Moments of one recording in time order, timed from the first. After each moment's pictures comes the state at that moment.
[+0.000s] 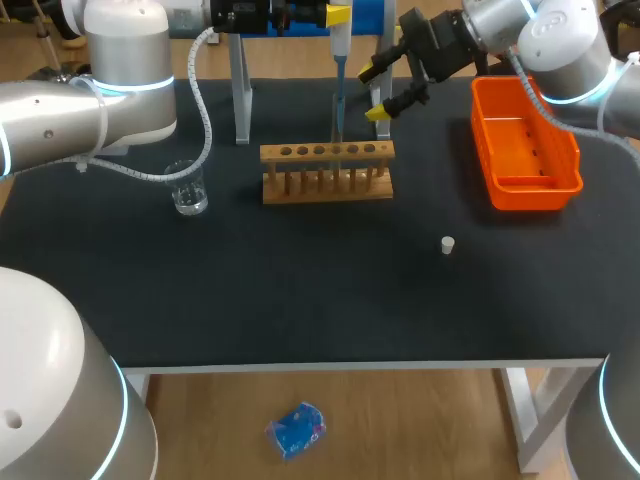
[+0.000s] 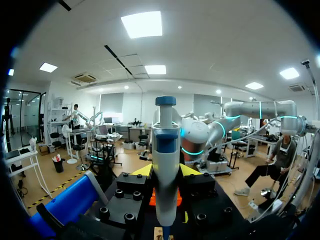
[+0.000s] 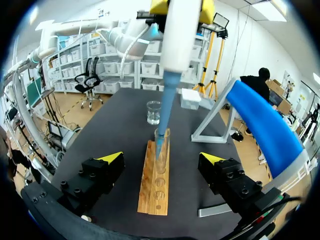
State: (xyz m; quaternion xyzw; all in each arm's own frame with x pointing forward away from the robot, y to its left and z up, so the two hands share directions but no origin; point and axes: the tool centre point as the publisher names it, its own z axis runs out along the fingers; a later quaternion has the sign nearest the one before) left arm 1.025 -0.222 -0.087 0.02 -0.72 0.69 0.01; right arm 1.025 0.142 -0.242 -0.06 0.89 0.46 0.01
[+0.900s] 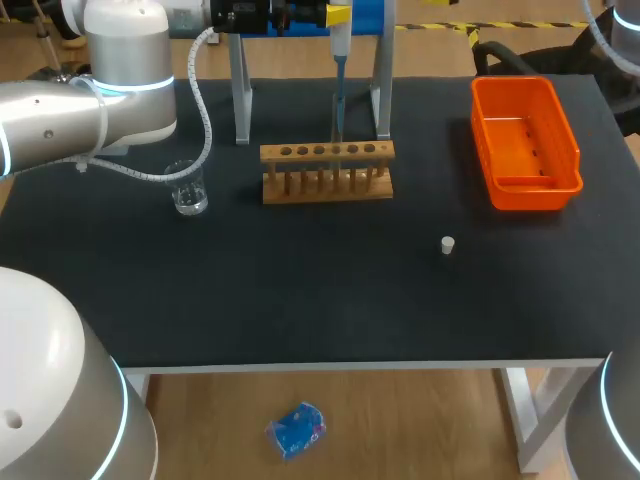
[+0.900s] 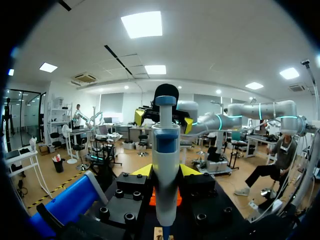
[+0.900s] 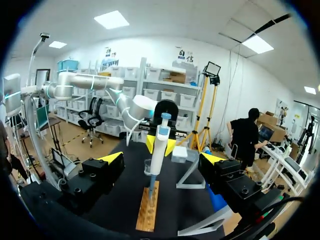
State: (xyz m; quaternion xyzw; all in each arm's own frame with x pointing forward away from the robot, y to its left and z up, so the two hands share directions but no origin) left arm 1.025 -0.222 -0.087 0.02 -0.72 0.69 0.01; right arm 1.034 0.089 -0.048 -0.08 0.79 0.61 0.02
